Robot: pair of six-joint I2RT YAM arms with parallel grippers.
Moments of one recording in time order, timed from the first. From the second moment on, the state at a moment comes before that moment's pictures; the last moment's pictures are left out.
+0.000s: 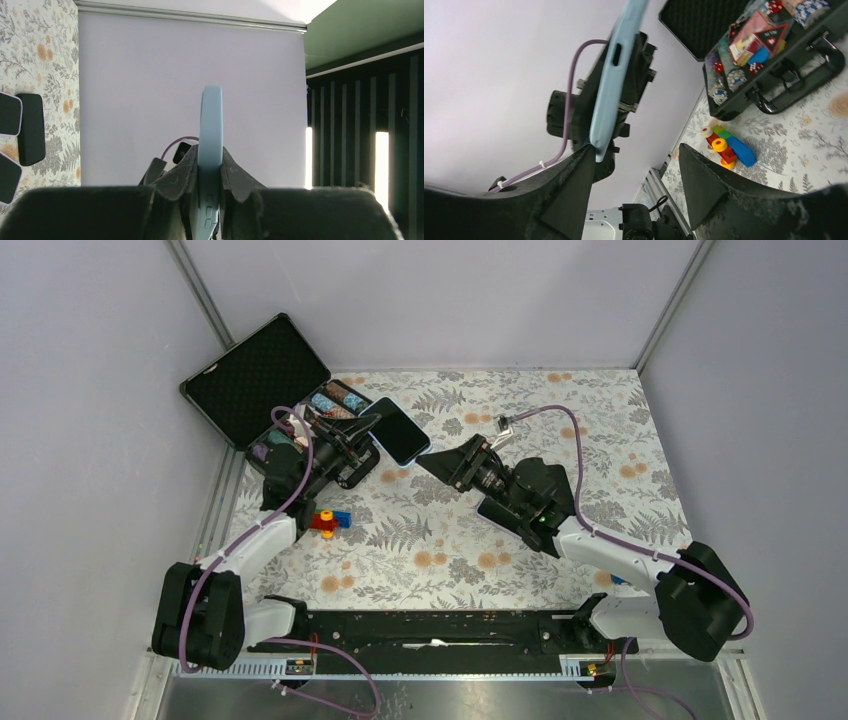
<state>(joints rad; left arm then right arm) -0.22 1.20 0.58 0.84 0.49 -1.85 0.75 1.26 0.66 0.73 -0.17 1.11</state>
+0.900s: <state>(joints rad) -0.22 1.11 0.58 0.77 0.41 -1.67 0.75 1.42 0.70 0.86 -0.22 1.26</state>
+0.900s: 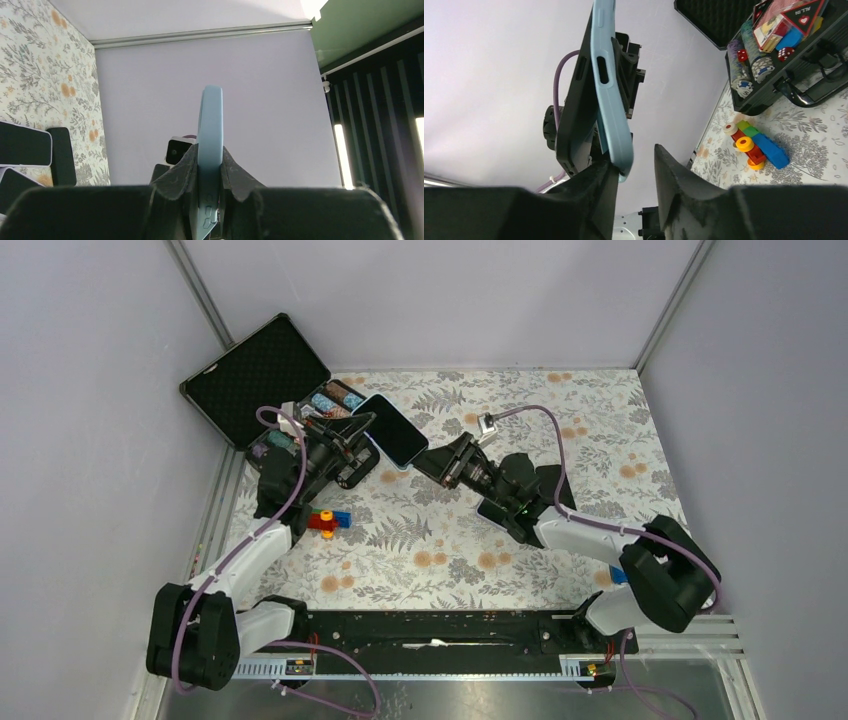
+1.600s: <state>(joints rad) -0.24 1.14 0.57 0.78 0.46 -1.57 0.73 1.40 0.70 0.77 -0.26 1.28</state>
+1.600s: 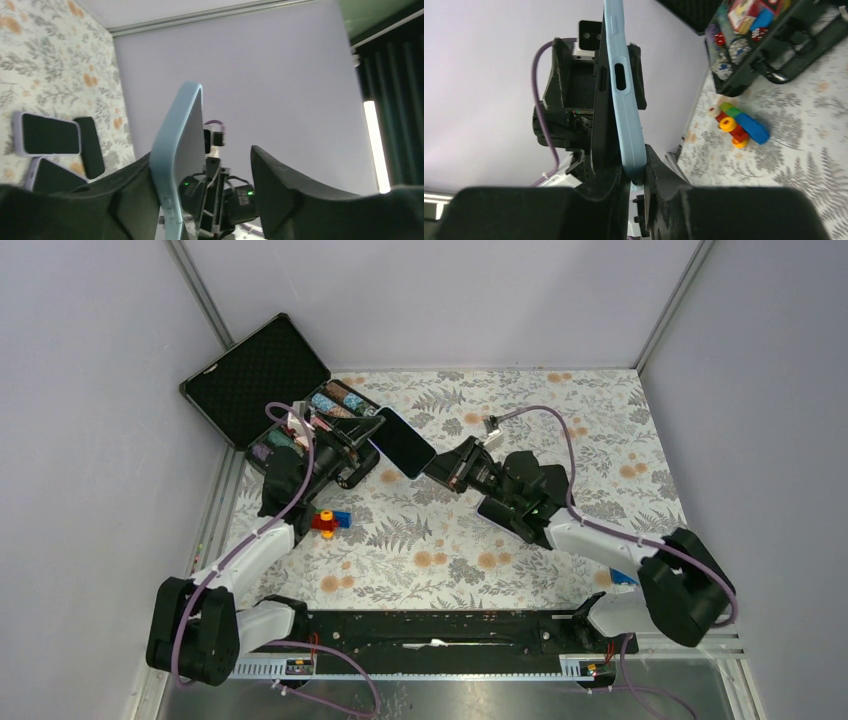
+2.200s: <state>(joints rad) -0.40 0.95 0.65 0.24 0.22 -0.93 0.69 1.23 0.72 0.19 -0.16 1.16</state>
